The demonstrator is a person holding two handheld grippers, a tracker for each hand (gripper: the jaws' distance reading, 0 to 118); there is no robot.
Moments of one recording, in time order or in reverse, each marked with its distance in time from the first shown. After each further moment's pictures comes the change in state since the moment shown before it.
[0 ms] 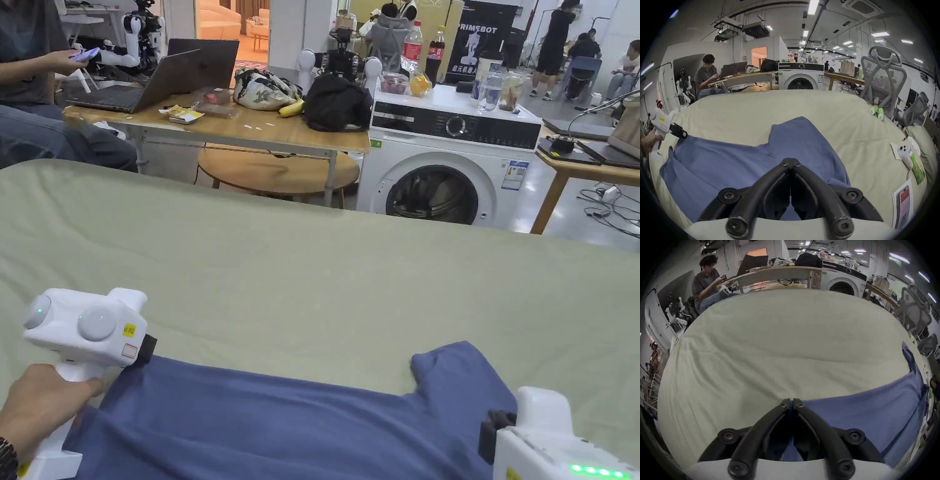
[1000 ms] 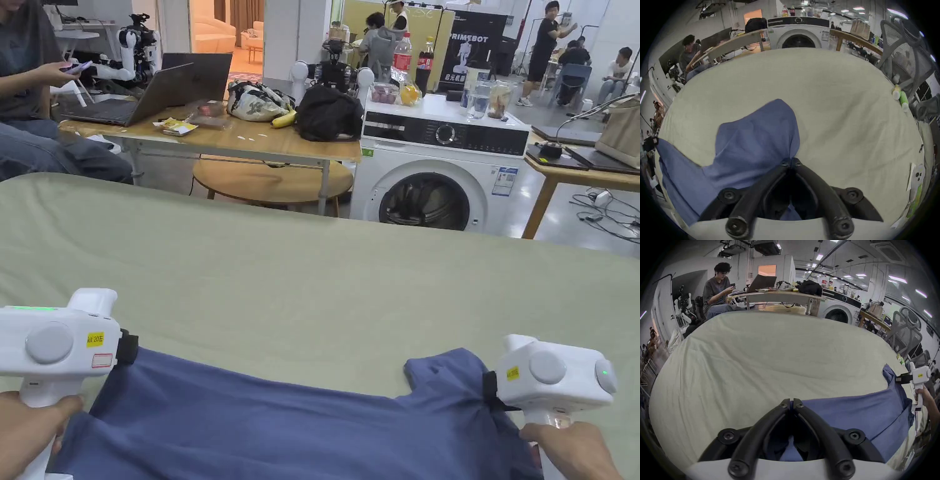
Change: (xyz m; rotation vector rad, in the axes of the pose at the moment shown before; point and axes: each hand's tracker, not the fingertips) left arm 0.008 -0.017 0.061 0.160 -0.039 0.097; right arm 0.065 0.069 -0.137 -0.367 0.056 -0.013
